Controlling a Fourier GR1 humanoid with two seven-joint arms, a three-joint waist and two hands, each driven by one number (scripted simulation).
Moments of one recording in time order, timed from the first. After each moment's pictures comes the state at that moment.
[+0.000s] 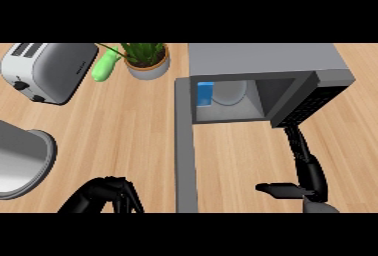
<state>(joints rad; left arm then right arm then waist) 0.28 0.00 -0.19 -1.98 -0.07 -0.45 -0.06 -0.07 -0.02 -0.24 -1.09 0.24 0.16 -0.78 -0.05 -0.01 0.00</state>
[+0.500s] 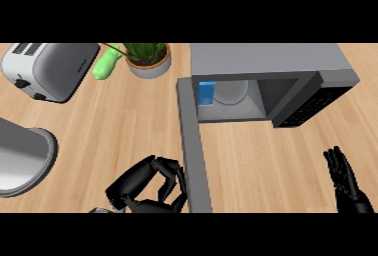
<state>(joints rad) -0.01 0.01 -0.33 -1.64 -0.22 -0.46 -0.04 0.24 -0.05 -0.25 -1.49 0.17 0.22 -0.69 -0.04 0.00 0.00</state>
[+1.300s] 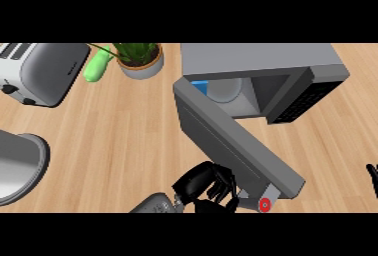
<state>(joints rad) -0.39 0.01 -0.84 -1.07 0.02 0.06 -0.22 0.39 -0.12 -0.30 -1.80 -0.03 0.41 -0.65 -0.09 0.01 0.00</state>
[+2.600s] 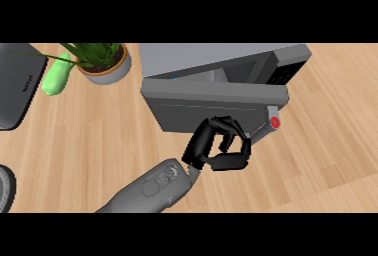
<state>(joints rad) -0.68 0.00 -0.85 -1.00 0.54 0.52 -0.37 0.32 -0.26 -0.30 -2.00 -0.24 0.54 -0.47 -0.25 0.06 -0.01</state>
